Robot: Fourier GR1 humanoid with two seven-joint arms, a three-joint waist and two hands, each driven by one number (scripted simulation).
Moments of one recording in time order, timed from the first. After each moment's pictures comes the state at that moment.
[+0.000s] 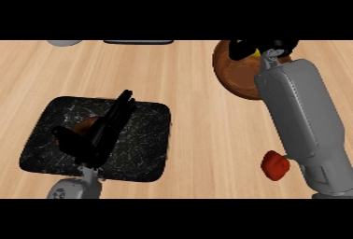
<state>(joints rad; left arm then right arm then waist) -0.10 0.02 -0.11 -1.59 0.14 -0.11 0.18 -0.96 -0.18 0.02 -1.14 1.13 0.06 0.53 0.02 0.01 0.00</state>
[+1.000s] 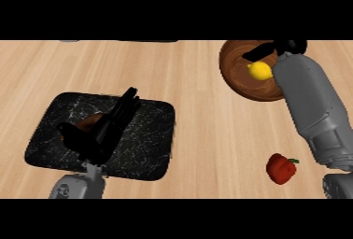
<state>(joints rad) -0.13 0.02 -0.12 -1.58 0.15 -0.12 0.18 -1.10 -0.25 -0.32 -0.48 0.94 -0.30 0.20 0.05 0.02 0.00</state>
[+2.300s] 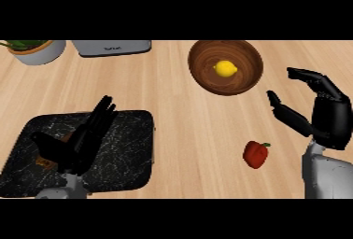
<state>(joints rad) -0.04 0.06 -0.03 -1.59 0.17 -0.09 0.17 -0.28 -0.01 -0.30 -1.60 0.30 -0.05 -0.30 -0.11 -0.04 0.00</state>
